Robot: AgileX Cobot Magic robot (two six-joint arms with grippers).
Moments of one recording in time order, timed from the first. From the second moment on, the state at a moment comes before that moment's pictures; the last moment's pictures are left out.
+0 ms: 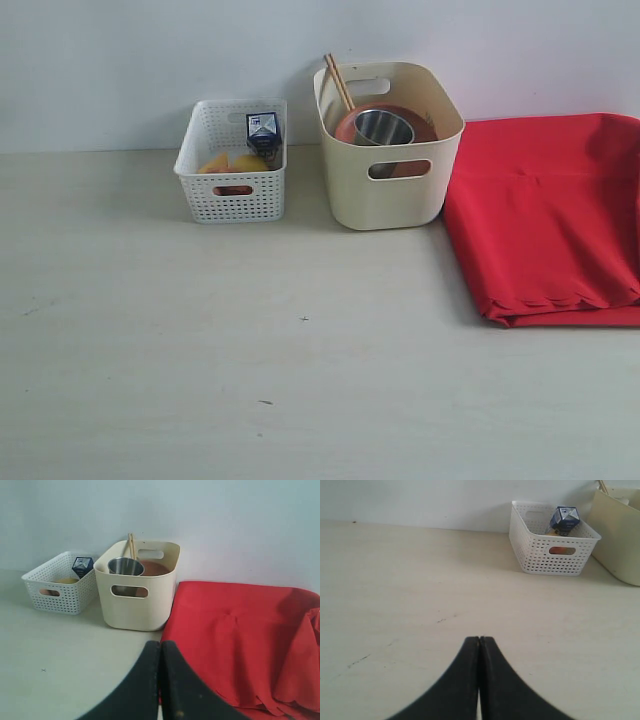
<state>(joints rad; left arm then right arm) -0.11 0.01 0.00 0.04 0.36 -0.14 0.15 0.07 -0.23 0.24 0.43 -0.23</state>
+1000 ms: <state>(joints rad) -0.11 0.01 0.00 0.04 0.37 -0.14 0.15 0.07 -0.23 0.24 0.43 -0.23</state>
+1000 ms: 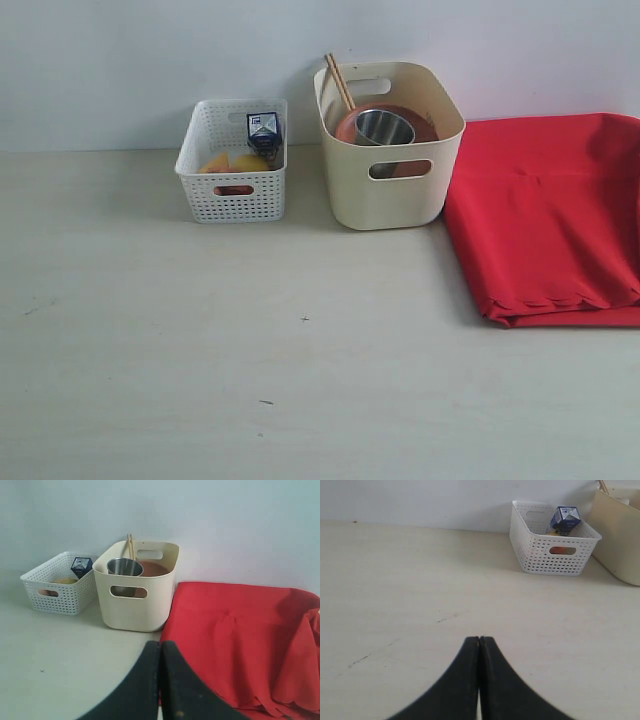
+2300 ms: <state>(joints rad) -0.11 0.01 0.00 0.04 0.37 -0.14 0.15 0.01 -0.01 0.04 0.30 0.02</state>
